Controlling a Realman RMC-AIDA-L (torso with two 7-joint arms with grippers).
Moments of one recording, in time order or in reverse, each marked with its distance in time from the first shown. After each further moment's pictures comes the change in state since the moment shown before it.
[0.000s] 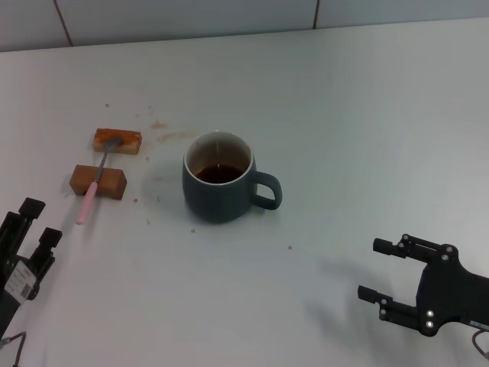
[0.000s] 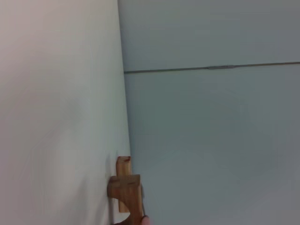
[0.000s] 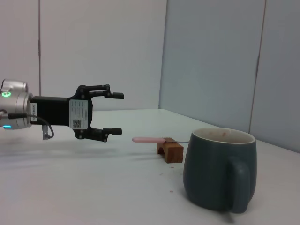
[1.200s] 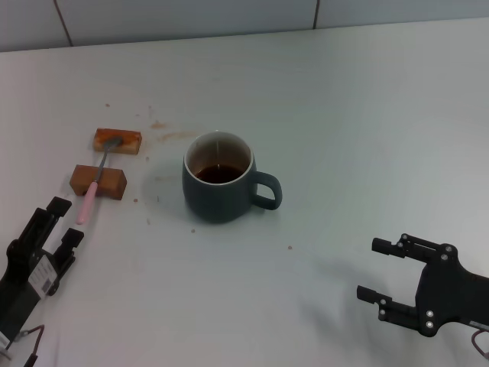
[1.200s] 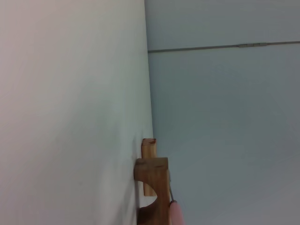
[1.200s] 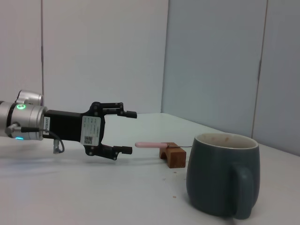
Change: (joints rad) left arm -0.049 0.000 0.033 -0.003 0.003 -0.093 -0.021; right arm 0.002 0.000 0.000 0.001 0.000 -0.013 0.006
